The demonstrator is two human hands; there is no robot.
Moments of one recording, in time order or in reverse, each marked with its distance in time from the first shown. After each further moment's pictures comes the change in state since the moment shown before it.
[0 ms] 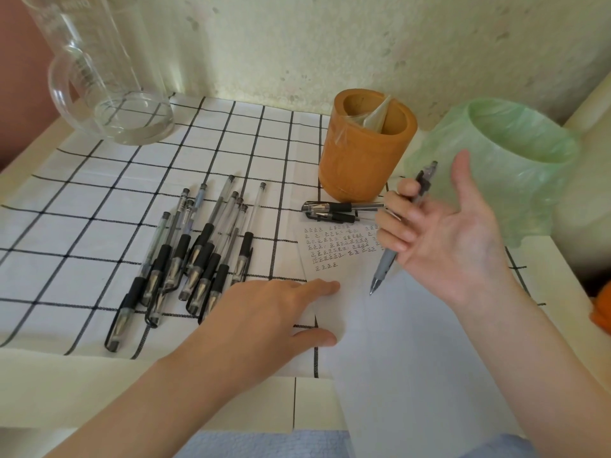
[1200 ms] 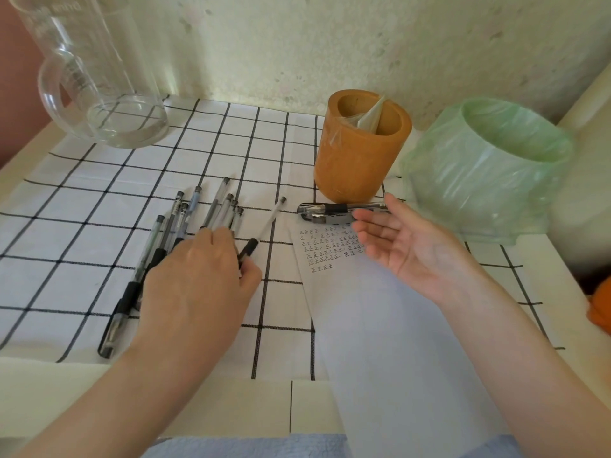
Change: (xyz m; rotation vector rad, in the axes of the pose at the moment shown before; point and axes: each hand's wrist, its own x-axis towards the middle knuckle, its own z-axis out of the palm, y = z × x) left_hand -0.005 -0.020 -0.018 0.163 0.375 -0.418; right_hand 0.017 0.012 -0.015 -0.259 0.250 0.145
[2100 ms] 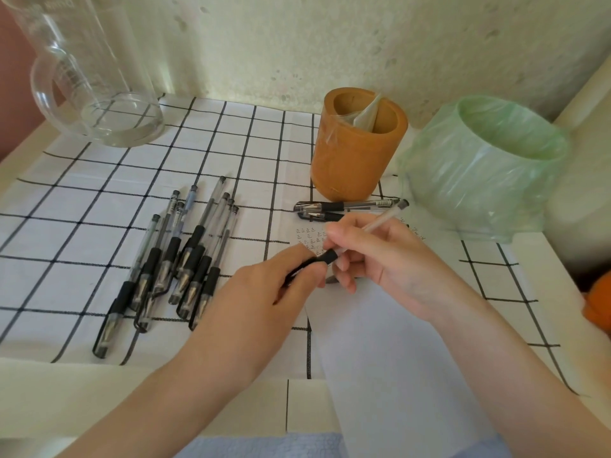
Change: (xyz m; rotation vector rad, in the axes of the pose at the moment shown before) left_hand -0.010 0.037 -0.011 -0.797 -0.268 0.093; right_hand -0.025 0.009 0.023 -0.387 -0.376 -0.233
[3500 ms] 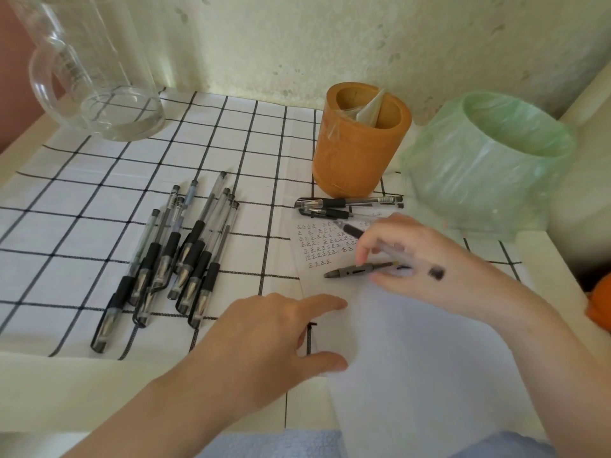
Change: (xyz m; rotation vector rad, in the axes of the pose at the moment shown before) left_hand -0.010 -0.010 0.010 0.495 -0.367 0.038; right_hand -0.022 -0.004 -0.044 -0.936 -0.118 -0.159
